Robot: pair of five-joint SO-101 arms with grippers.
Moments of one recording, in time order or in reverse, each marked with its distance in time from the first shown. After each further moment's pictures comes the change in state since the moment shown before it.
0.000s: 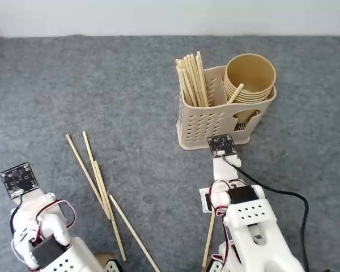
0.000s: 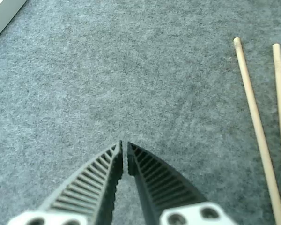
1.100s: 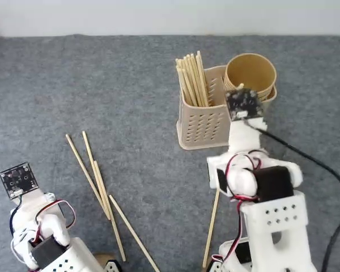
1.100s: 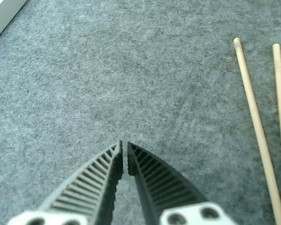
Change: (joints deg) left arm 0.0 0.0 0.0 0.1 0.0; right arm -0.1 0.0 -44.1 35.9 -1.6
